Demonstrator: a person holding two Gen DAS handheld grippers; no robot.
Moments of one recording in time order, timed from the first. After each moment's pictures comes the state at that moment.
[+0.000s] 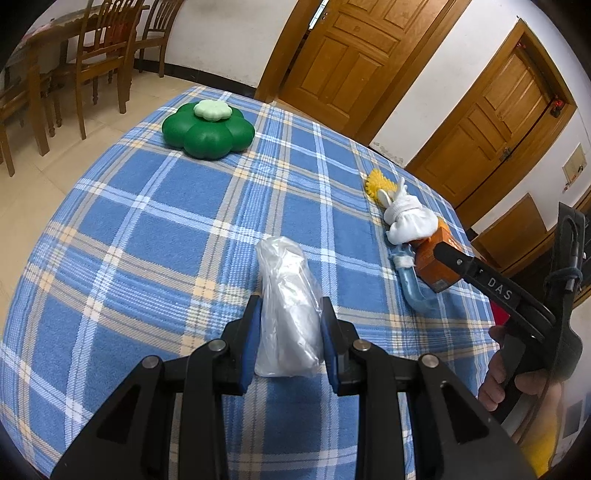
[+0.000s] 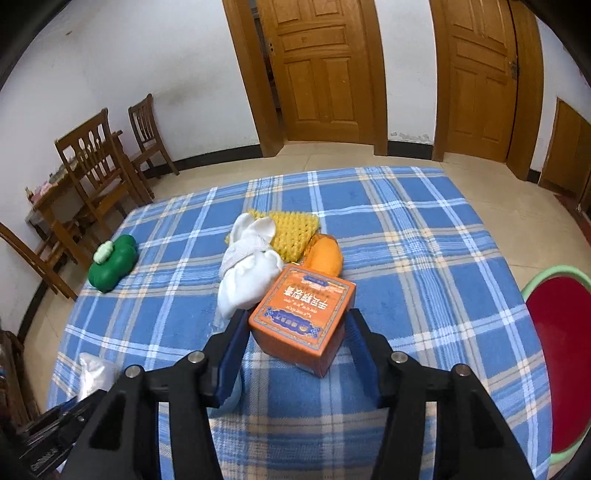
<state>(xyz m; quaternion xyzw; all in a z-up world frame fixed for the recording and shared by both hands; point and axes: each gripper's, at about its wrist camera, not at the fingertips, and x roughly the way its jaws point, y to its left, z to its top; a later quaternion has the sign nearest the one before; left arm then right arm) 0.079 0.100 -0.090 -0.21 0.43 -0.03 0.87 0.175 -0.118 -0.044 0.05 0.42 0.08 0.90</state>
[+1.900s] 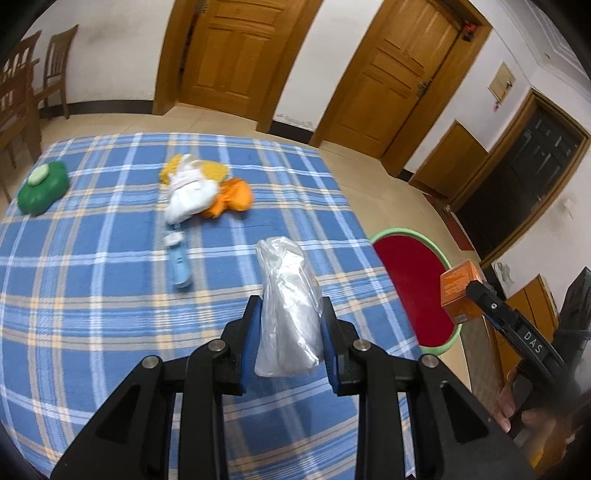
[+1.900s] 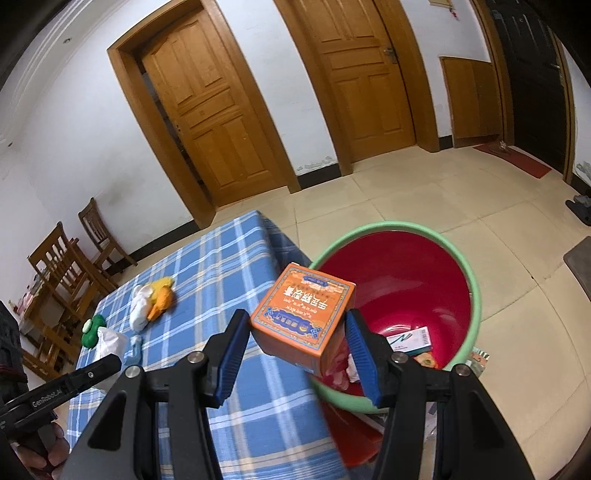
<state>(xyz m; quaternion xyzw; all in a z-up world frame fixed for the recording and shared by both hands) 0.066 -0.081 -0.027 -0.11 0.43 -0.19 0.87 0.018 -0.348 0.001 0.19 0.33 -0.05 0.92</state>
